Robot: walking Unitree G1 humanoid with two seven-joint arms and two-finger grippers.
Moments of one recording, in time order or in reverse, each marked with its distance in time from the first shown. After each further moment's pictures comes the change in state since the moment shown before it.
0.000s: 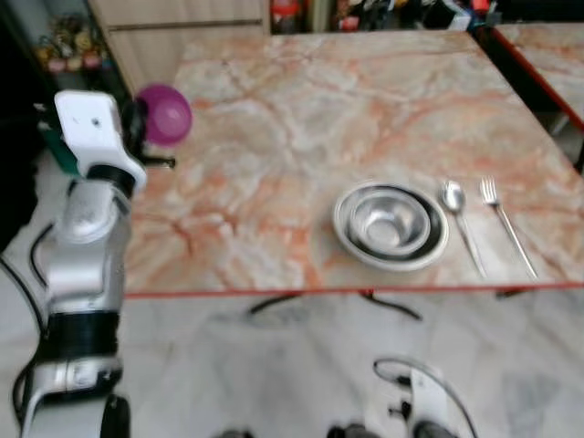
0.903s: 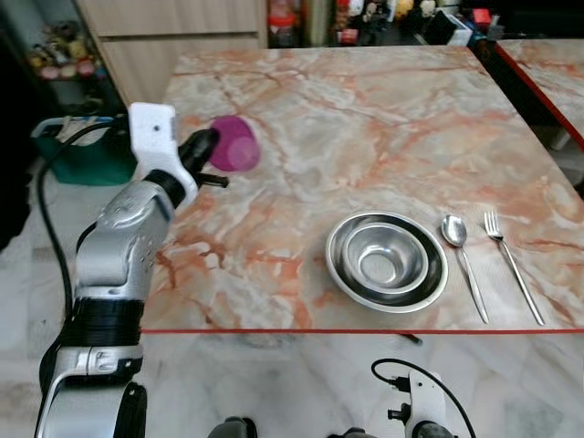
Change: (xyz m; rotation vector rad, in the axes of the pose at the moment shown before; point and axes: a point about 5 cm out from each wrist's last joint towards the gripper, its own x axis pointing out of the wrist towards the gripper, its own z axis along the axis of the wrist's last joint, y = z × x) left arm 0.012 -0.050 -0.017 -0.190 0.283 -0.329; right arm 0.000 0.007 -0.001 -0.015 0.030 -0.007
